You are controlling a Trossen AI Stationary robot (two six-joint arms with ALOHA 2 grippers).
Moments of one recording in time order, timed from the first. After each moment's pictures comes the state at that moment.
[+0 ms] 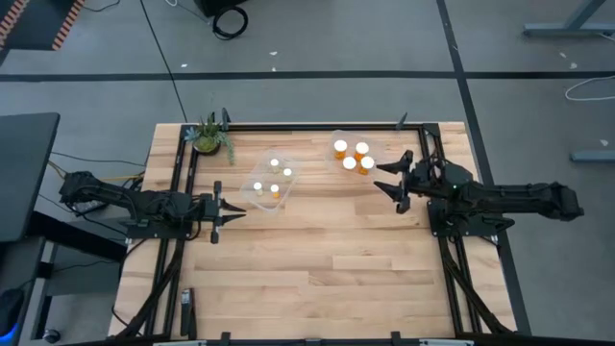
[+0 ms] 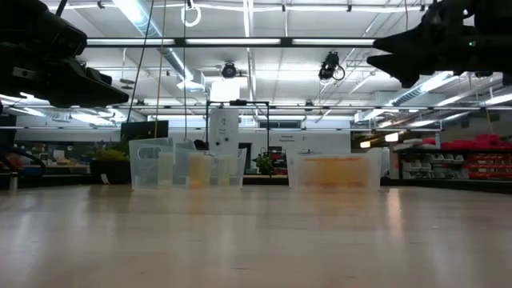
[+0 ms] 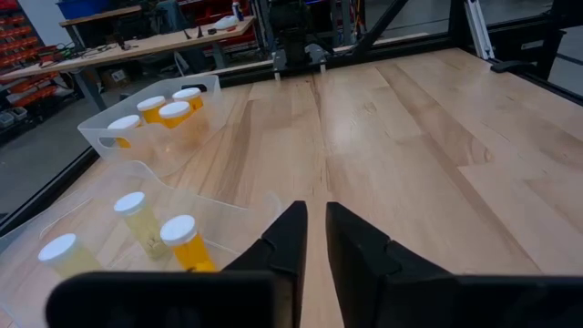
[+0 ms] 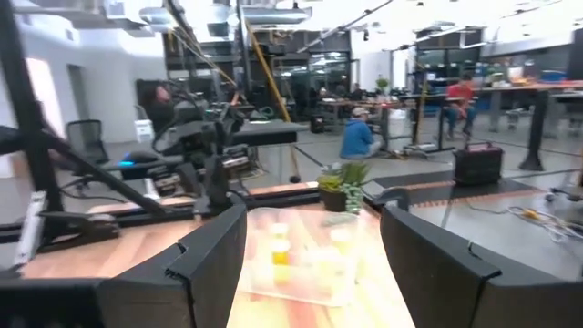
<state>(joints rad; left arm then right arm) -0.21 0.28 0.01 0.08 -0.28 0.12 -0.19 0.45 0.10 0.50 0.01 0.04</state>
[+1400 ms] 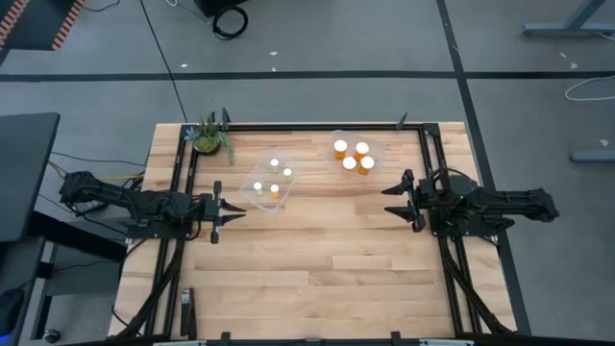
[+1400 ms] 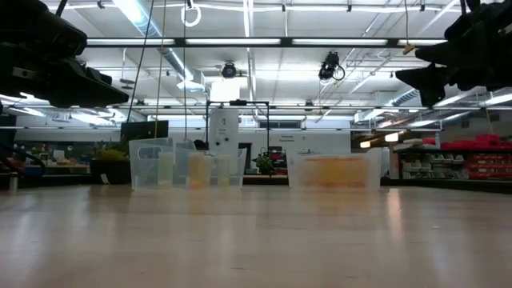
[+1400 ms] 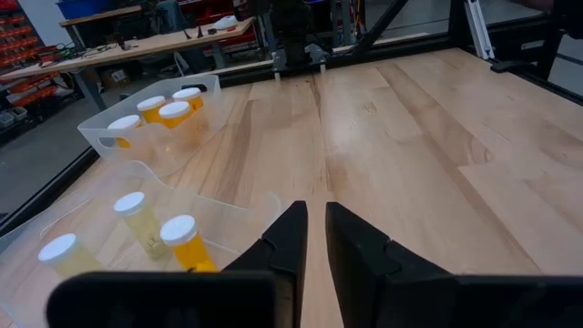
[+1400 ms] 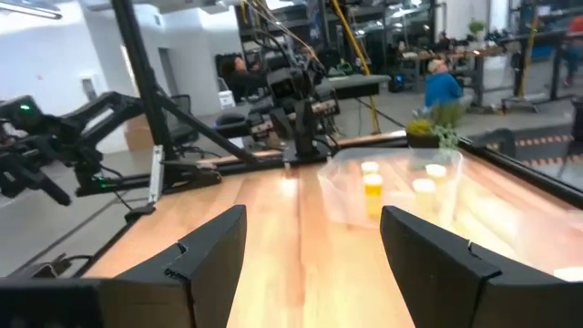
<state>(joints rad) -0.21 0.28 0.01 0.08 -0.28 0.12 -0.04 0.01 0.01 0.05 -0.05 0.15</state>
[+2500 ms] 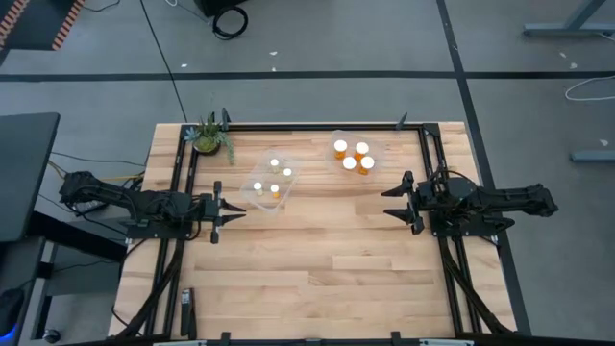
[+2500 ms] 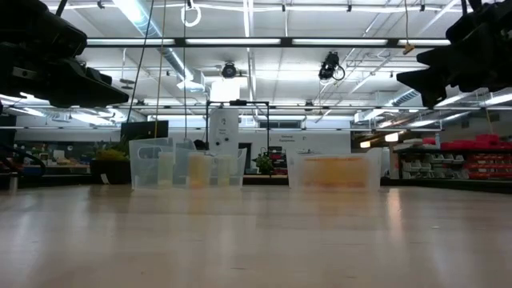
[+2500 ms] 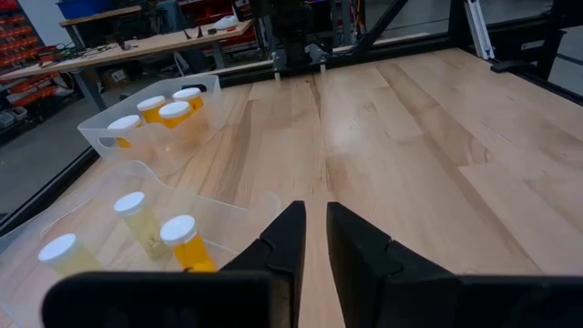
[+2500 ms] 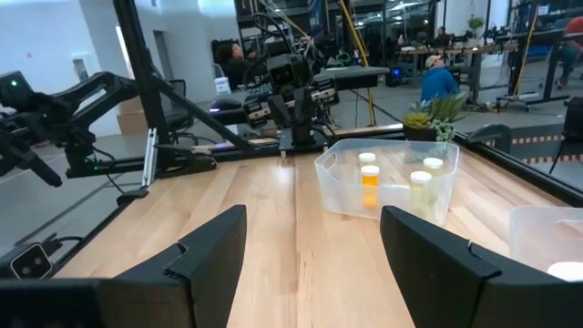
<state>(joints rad) -0.21 0.28 0.01 0.08 -0.28 0.12 0.02 0.03 0.01 0.03 0.01 0.11</state>
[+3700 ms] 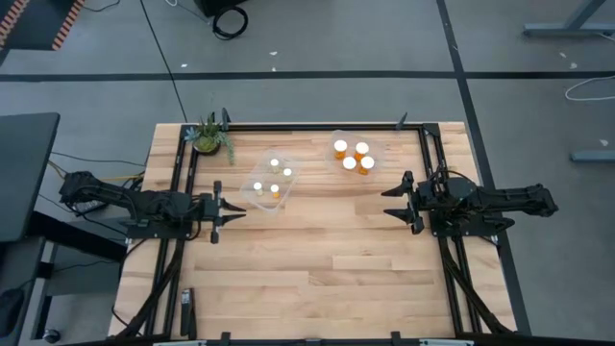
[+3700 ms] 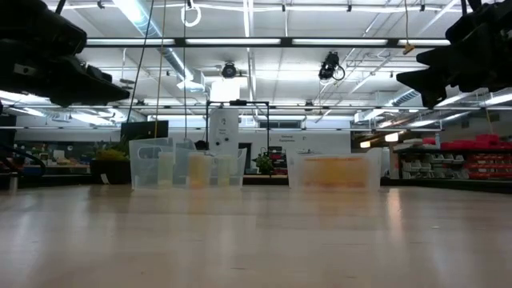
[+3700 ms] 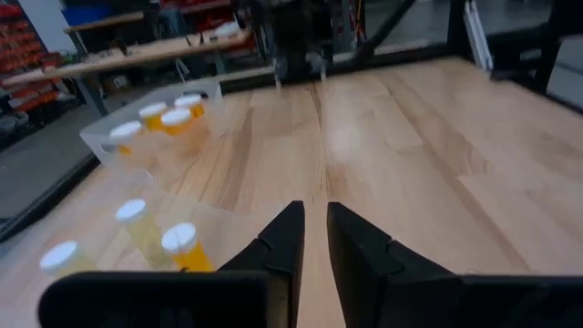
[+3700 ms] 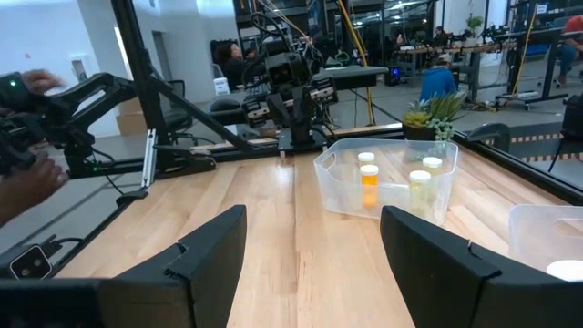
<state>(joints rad) -0.21 0.28 0.01 0.09 -0.28 0.12 0.02 0.03 0.01 0.03 0.01 0.12</state>
